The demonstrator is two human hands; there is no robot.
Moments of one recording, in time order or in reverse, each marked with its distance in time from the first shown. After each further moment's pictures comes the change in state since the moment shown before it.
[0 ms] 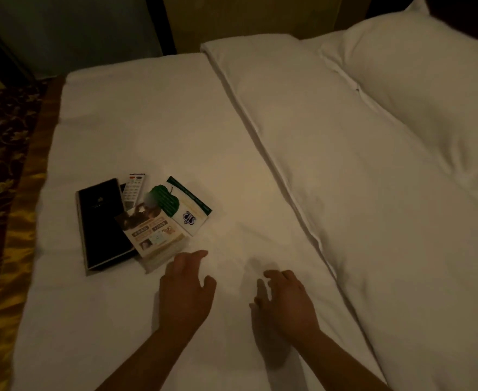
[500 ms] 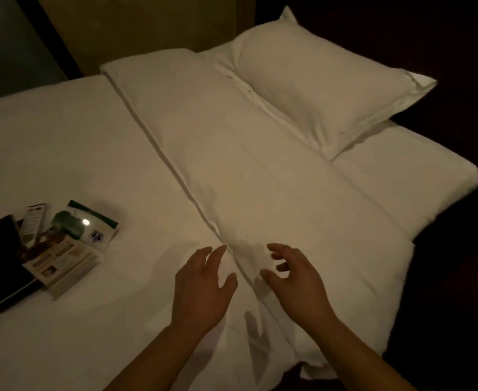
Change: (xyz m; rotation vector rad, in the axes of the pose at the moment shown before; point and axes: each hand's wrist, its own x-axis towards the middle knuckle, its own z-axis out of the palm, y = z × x) left_hand -0.078 0.170 0.074 0.118 -0.247 0.355; right_hand -0.101 0.112 -0.152 0.362 0.326 0.097
